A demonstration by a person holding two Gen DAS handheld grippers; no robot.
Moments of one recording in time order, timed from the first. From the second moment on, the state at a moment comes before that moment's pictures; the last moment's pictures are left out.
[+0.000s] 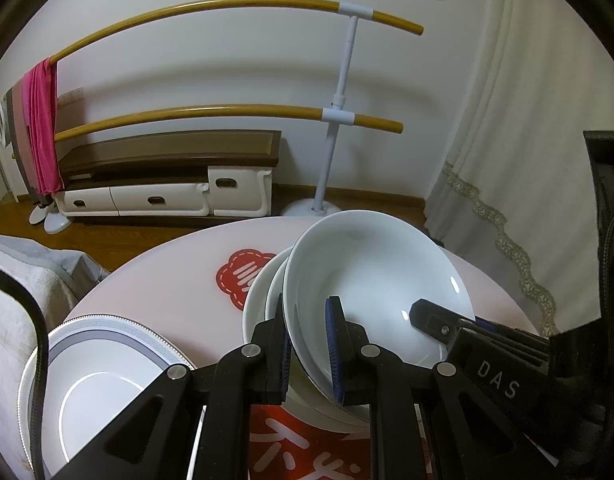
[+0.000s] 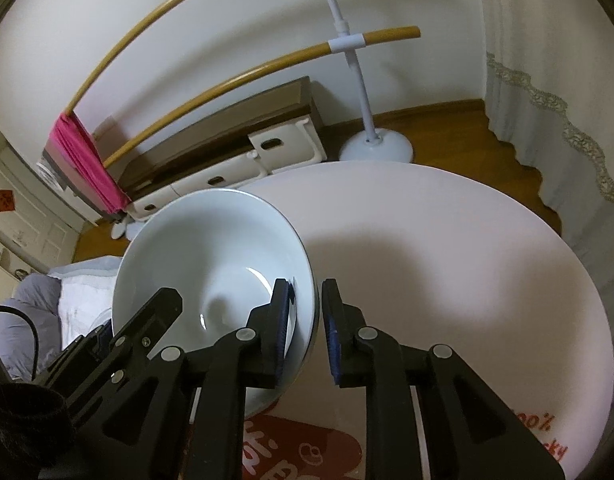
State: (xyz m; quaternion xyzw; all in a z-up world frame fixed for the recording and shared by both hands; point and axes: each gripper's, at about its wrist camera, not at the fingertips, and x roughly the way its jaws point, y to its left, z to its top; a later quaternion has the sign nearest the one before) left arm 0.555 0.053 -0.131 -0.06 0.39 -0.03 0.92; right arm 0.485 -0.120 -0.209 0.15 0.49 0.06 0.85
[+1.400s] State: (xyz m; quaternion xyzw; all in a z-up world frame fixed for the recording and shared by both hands) left arm 0.583 0.082 -0.107 -0.07 0.44 -0.03 0.90; right arm 0.489 -0.114 -0.212 0.19 0.51 0.07 0.83
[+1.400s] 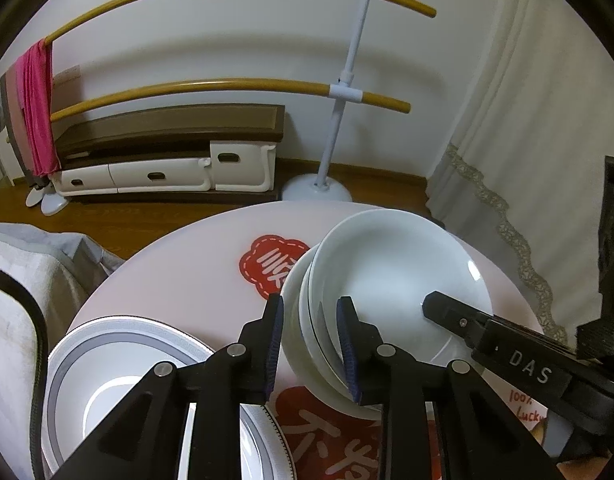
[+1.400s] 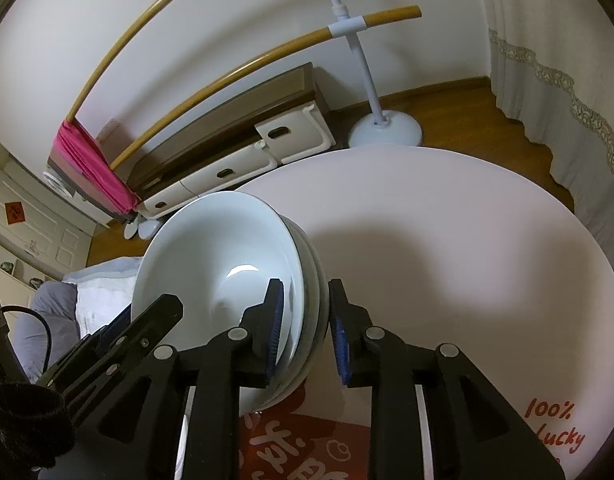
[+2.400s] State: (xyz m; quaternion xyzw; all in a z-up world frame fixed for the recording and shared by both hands) left arm 0.431 0.075 -0.059 -0.08 0.36 -0.03 0.93; right arm 0.383 -0.123 -0.139 0.15 0.44 0.10 0.88
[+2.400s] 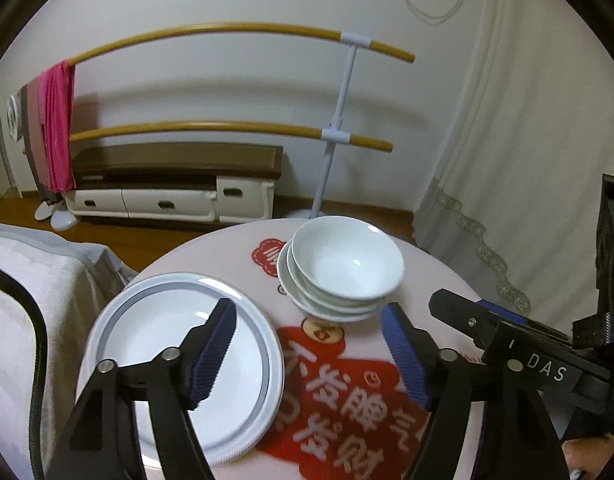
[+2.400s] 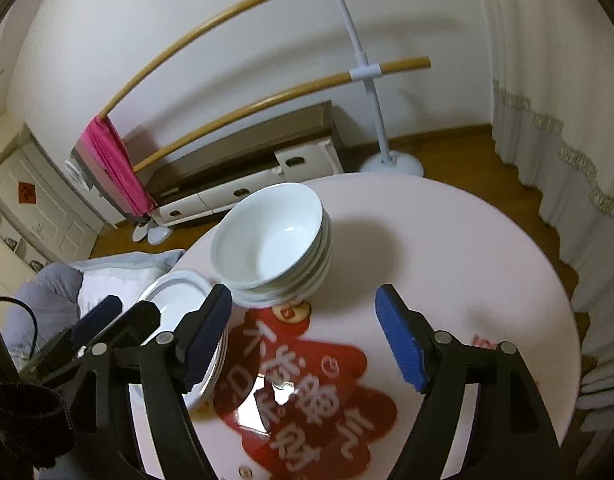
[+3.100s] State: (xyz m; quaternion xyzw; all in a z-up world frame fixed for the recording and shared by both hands) left arm 0.178 0.053 -0.023 -0.03 0.24 -0.07 0.97; right arm 0.175 -0.148 -0.024 0.00 0.32 0.13 0.94
